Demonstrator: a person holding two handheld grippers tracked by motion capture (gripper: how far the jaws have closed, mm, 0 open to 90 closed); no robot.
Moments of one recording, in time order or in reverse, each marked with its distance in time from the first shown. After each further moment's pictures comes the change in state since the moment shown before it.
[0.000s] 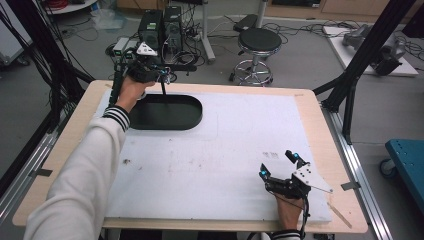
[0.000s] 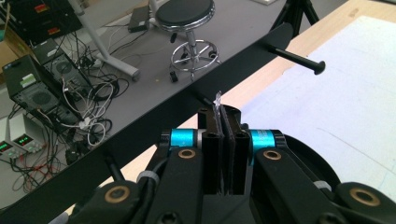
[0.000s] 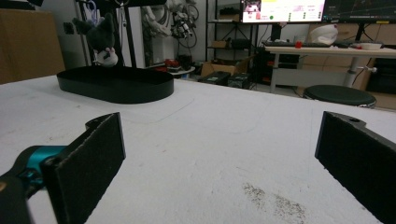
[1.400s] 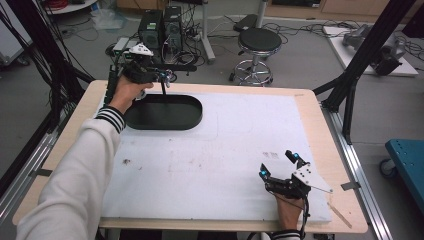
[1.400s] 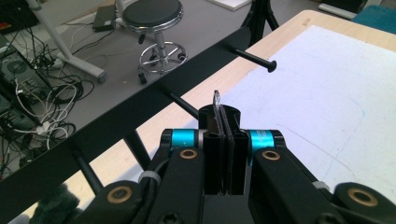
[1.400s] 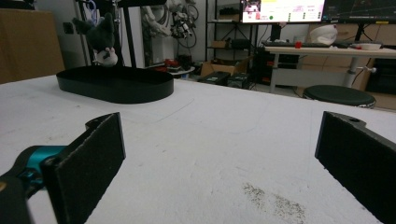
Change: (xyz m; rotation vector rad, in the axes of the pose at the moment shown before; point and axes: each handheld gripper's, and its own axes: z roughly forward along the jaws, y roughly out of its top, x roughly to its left) left arm 0.002 -0.002 -0.012 -0.007 -0.149 -0.033; right arm 0.000 0.000 0.000 0.000 0.001 -0.002
